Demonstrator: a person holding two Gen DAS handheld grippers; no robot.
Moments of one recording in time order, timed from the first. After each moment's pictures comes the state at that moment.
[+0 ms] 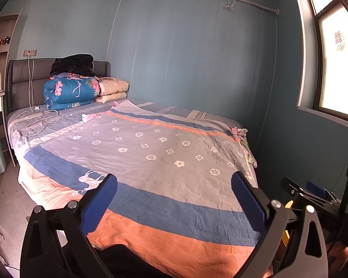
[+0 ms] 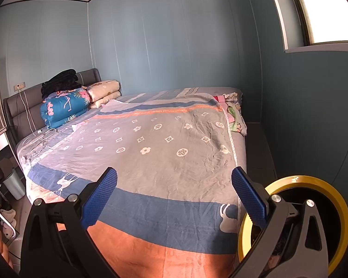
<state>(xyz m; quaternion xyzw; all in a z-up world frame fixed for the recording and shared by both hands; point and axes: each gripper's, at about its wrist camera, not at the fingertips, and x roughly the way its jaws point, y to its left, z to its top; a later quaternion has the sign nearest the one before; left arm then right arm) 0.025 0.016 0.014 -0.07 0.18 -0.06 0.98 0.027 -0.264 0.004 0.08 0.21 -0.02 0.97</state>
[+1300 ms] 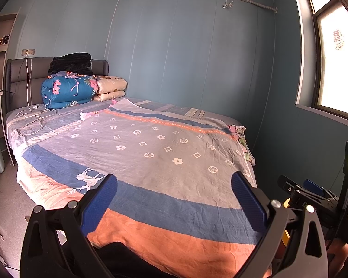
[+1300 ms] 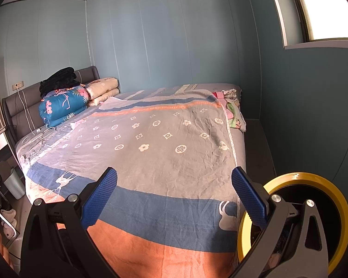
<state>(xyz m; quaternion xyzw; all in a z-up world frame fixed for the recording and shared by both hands) 0.021 0.014 0.011 -0.07 0.18 -0.06 0.98 0.027 -0.264 0.000 0.08 0.22 -0.03 0.97</state>
